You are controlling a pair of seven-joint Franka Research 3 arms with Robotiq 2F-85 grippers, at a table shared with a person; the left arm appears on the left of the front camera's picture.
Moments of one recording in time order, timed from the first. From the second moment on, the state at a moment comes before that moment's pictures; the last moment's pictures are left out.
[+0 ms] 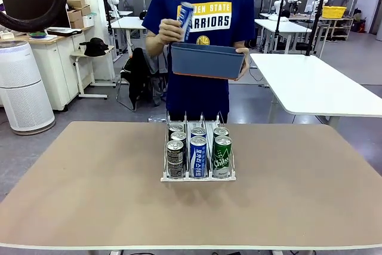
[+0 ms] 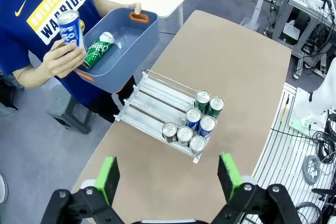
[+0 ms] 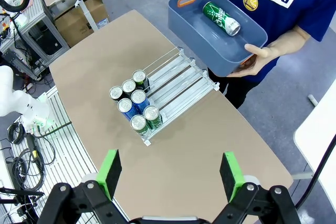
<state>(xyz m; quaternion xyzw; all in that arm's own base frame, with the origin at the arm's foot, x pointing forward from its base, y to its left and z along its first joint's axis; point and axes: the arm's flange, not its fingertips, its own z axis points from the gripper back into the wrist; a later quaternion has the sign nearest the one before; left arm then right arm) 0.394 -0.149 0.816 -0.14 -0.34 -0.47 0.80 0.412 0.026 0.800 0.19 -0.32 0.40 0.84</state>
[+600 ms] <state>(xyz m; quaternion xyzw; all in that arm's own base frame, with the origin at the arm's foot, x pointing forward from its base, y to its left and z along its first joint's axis) 0.394 -0.149 0.816 -0.14 -0.34 -0.47 0.80 0.412 0.026 0.800 0.19 -0.32 0.40 0.84</state>
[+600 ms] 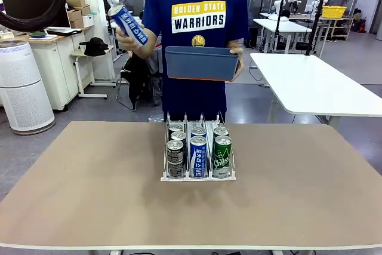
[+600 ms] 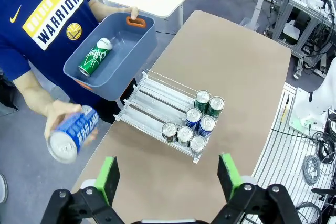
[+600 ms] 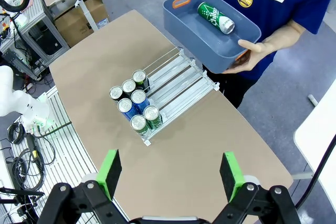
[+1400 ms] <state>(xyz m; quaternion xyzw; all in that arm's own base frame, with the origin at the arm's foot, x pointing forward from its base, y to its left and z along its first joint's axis) 0.384 -0.167 0.820 -0.10 -0.35 -0.48 0.80 0.412 0.026 0.800 0.19 -0.32 0.40 0.84</state>
